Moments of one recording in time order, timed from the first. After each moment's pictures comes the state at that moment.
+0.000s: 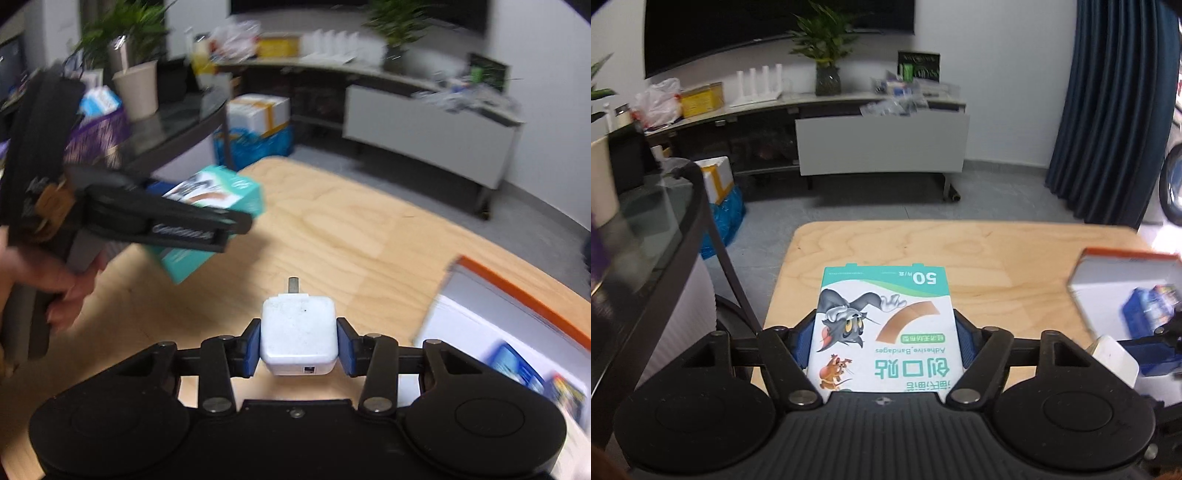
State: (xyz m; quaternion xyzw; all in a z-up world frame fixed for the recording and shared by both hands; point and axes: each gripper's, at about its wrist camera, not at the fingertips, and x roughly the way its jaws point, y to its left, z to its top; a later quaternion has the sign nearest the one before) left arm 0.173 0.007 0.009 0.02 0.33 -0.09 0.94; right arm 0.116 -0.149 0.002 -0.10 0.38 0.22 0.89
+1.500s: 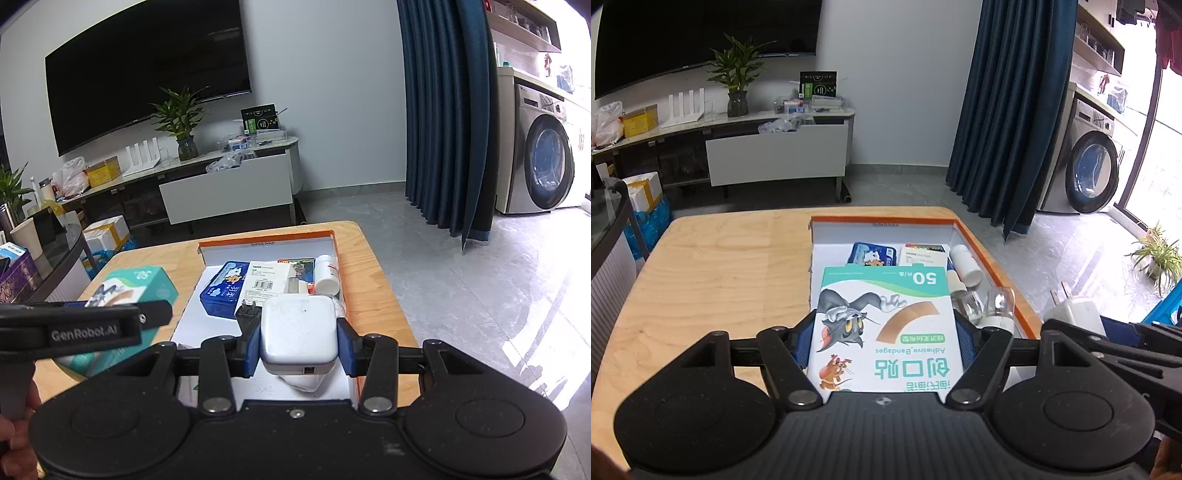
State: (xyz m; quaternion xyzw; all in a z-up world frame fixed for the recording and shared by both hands) left arm -0.015 -0.171 0.050 0.01 0.31 -0.19 0.93; right arm -0.102 -0.335 0.058 0.07 0.28 -0.04 0.96
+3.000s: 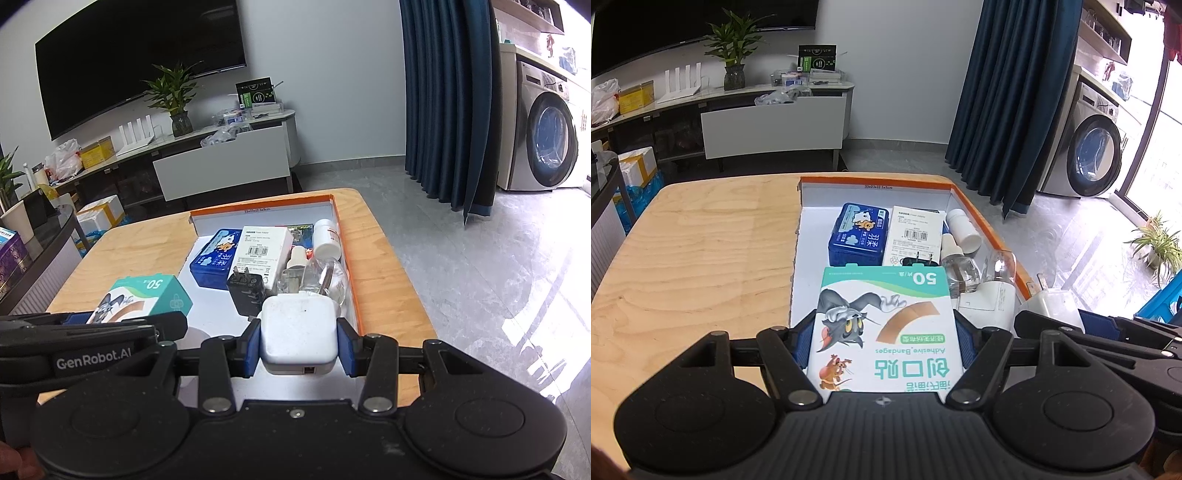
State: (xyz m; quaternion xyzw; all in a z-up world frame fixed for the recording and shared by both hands) left arm -0.016 -0.182 0.023 0.01 0.35 -0.18 0.92; right arm -0.086 -0.334 0.031 0.08 0.32 -0.04 0.94
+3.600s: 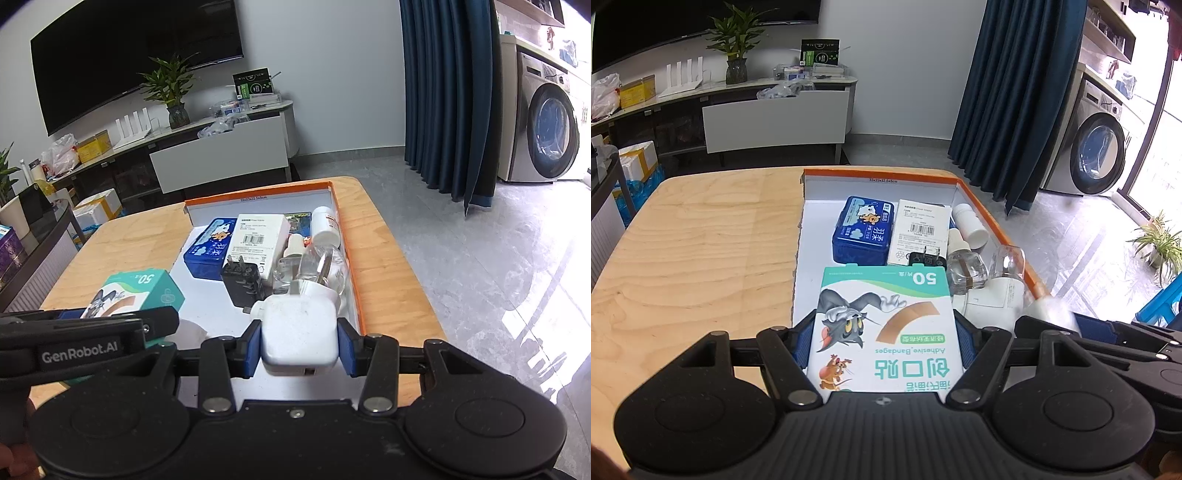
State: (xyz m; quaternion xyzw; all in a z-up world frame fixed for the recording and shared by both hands) left arm -0.010 -0.179 0.016 0.01 0.36 -0.18 0.92; right arm -0.079 -0.335 0.021 0.08 0.33 -0.04 0.94
